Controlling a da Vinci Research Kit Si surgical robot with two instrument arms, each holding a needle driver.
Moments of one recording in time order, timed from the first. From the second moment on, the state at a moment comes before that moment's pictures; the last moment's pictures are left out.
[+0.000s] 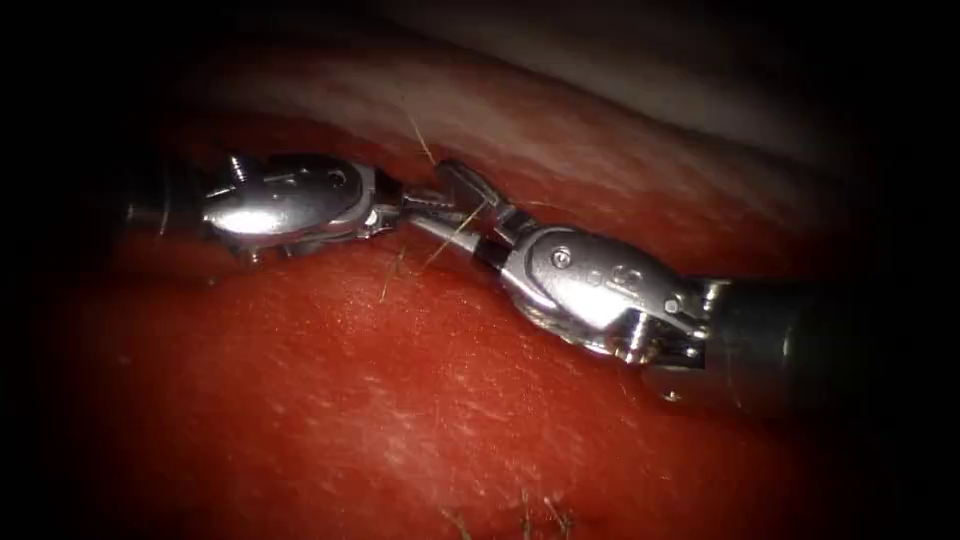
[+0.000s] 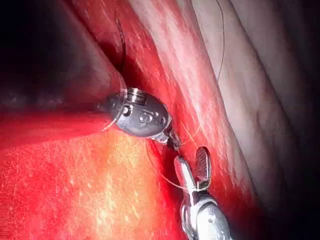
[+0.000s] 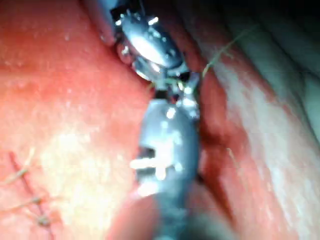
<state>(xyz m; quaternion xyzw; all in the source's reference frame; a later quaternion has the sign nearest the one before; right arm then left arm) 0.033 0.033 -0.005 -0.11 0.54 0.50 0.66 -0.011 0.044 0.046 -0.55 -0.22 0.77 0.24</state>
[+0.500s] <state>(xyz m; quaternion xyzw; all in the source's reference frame) 0.030 0.033 -0.002 -0.11 0.37 0.56 0.73 -0.010 0.042 0.046 -0.54 -0.23 0.77 0.24</state>
